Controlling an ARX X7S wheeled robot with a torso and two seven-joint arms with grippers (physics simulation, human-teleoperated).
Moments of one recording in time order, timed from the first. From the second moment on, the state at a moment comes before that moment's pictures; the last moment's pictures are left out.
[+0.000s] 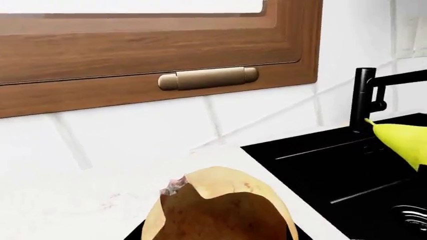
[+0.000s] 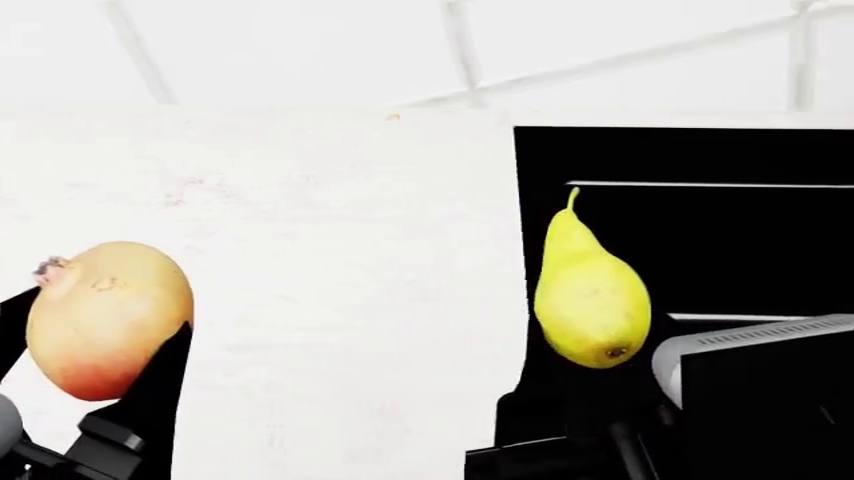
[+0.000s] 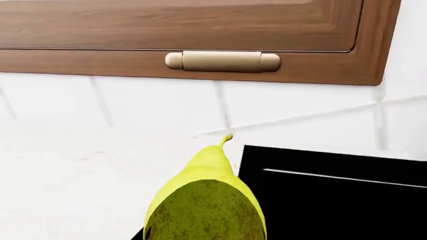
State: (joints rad) left arm -0.48 -0.68 0.17 0.91 -1.23 -0.86 -0.69; right arm 0.42 0.86 -0.30 -0.74 1.17 0.55 0.66
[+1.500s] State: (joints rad) left arm -0.44 -0.72 0.17 0.89 -1.19 -0.80 -0.65; right arm 0.40 0.90 -0.29 -0.75 1.15 0.57 0.70
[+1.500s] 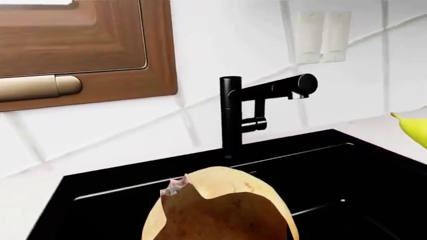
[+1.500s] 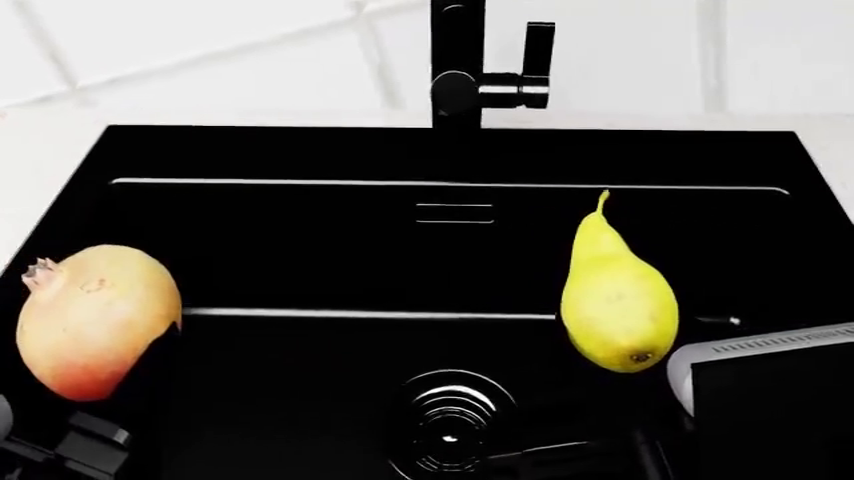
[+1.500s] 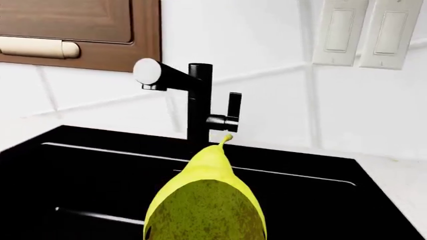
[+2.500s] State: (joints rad) left arm -0.44 -0.73 0.18 0.88 -1.20 -0.79 -0.66; right arm 0.49 0.78 -0.45 -0.43 1.12 0.65 0.51
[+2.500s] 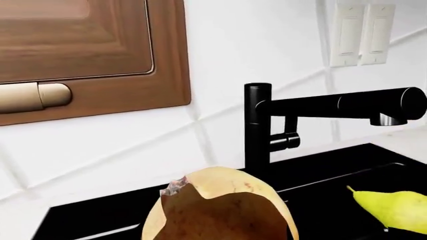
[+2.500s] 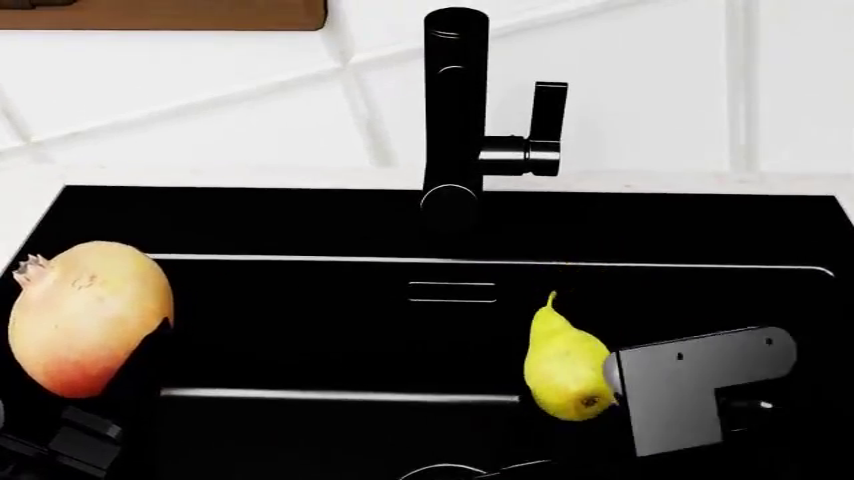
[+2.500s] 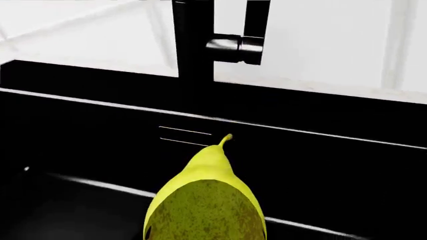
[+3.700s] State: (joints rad) left arm -0.43 -0.72 0.23 0.86 -1.16 -0.77 -0.63; right arm 0.47 0.73 -0.44 -0.34 1.10 0.60 0.48
